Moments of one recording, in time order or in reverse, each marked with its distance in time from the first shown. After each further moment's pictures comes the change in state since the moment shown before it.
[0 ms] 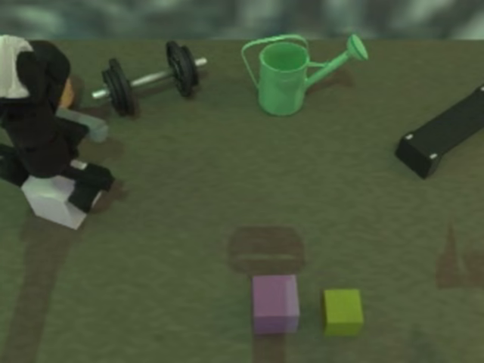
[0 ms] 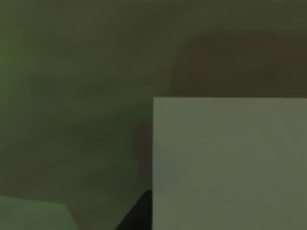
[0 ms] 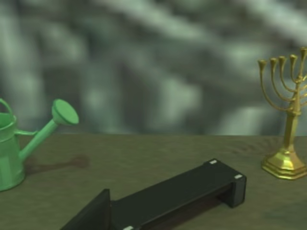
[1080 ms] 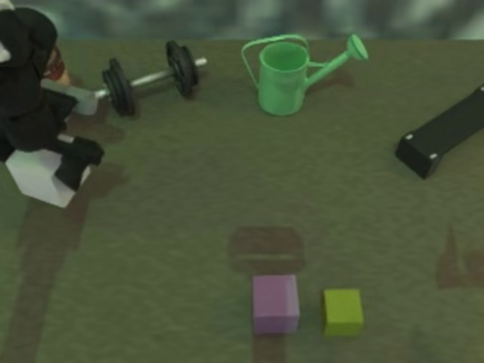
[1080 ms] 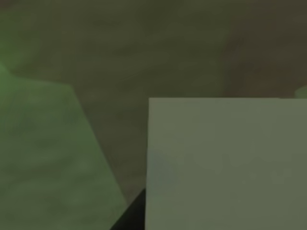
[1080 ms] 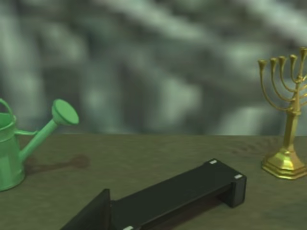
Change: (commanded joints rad) left arm 0.011 -0.082 0.099 -0.171 0.002 0.000; right arm 0.000 0.000 0.000 0.000 0.000 0.000
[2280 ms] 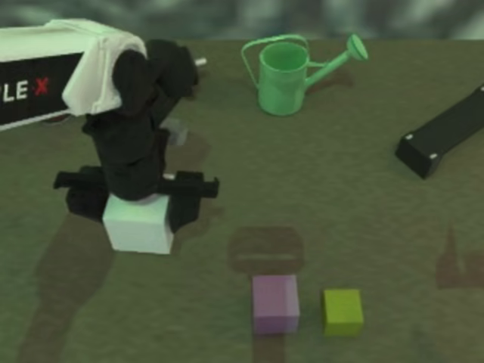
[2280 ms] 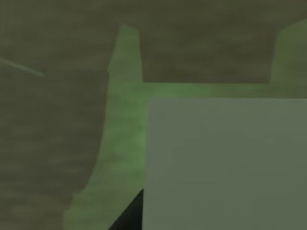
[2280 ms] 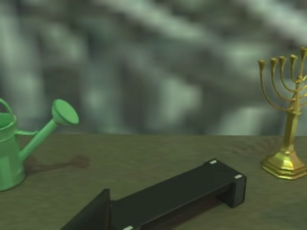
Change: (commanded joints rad) left arm -0.429 -0.258 -0.235 -0.032 -0.007 -0.701; right arm 0.000 0.000 0.000 0.000 0.000 0.000
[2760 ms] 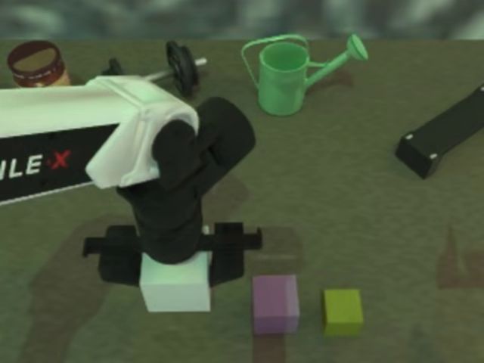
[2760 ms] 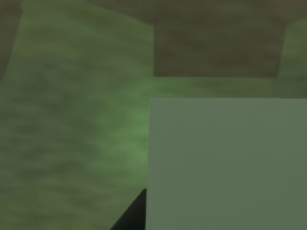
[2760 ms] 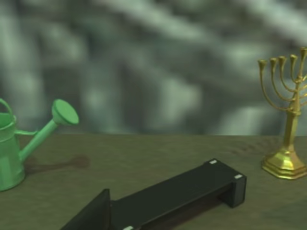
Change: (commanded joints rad) left arm -0.239 -0.145 -0.165 0.023 -0.002 -0.357; right arm 0.000 0.000 0.000 0.000 0.000 0.000
